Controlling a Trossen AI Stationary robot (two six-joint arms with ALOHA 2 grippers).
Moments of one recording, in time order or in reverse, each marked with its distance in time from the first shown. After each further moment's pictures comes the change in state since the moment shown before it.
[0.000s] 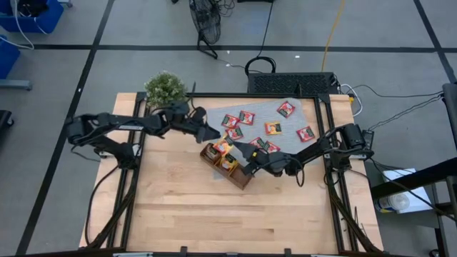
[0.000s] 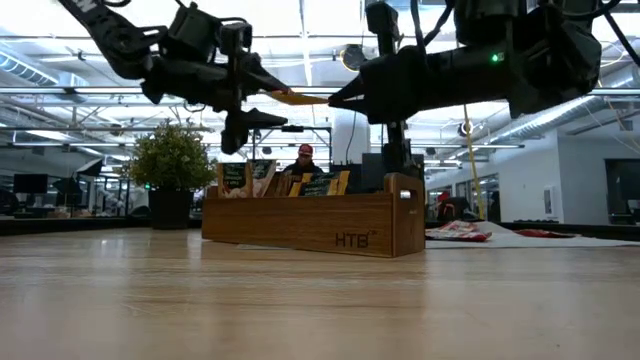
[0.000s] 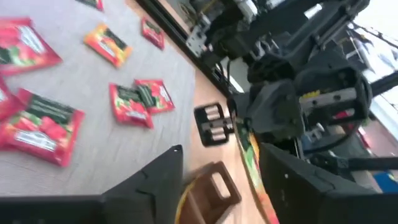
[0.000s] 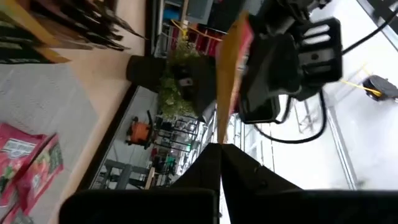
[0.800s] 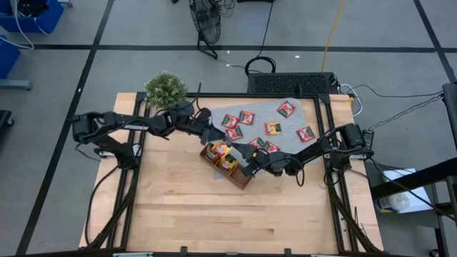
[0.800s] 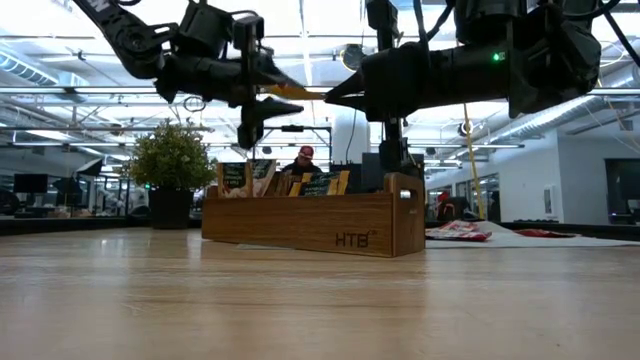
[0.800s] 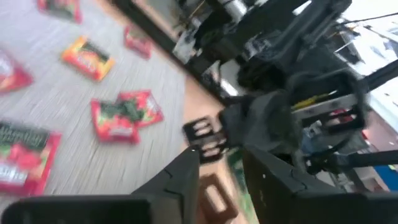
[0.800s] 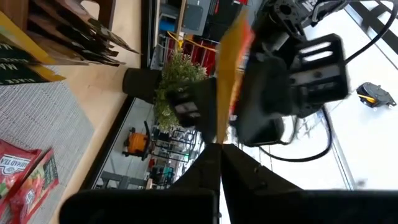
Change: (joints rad) left arm -0.041 0.065 0.056 0.051 -0.026 0.028; right arm -0.003 0.000 0.000 0.006 -0.053 0.011
